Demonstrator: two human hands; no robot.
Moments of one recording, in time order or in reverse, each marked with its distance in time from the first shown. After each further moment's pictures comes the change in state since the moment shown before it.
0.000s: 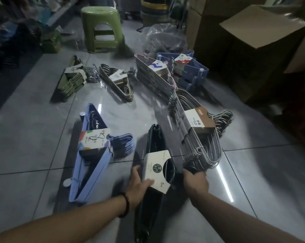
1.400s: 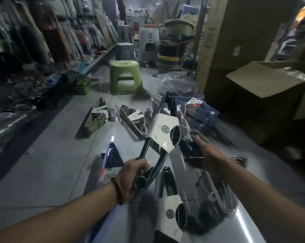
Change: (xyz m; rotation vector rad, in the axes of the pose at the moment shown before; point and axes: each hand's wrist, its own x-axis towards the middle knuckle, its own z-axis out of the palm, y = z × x) left_hand -0.009 0.136 -0.134 -0.687 -0.175 0.203; right_hand 0.022 -0.228 -0.040 0.357 -0.553 -0.266
